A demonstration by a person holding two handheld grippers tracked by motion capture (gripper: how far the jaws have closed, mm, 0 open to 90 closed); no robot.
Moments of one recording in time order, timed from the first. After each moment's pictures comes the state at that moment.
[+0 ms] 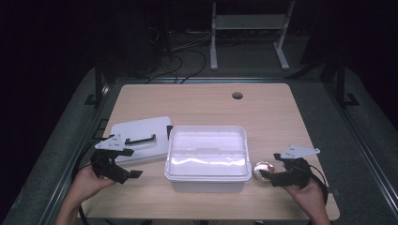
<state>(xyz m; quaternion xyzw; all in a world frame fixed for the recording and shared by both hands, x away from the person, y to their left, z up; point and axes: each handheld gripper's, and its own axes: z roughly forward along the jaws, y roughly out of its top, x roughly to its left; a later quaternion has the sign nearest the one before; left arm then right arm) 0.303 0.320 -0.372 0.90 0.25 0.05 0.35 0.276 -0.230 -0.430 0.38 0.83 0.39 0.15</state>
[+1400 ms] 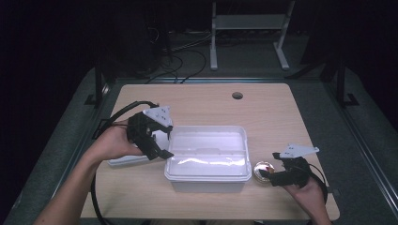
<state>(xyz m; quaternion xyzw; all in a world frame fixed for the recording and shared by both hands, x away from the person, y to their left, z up) 0.336 0.190 -0.265 0.96 0.05 0.03 0.27 0.277 -0.228 -0.426 0.37 0.83 0.39 0.15</state>
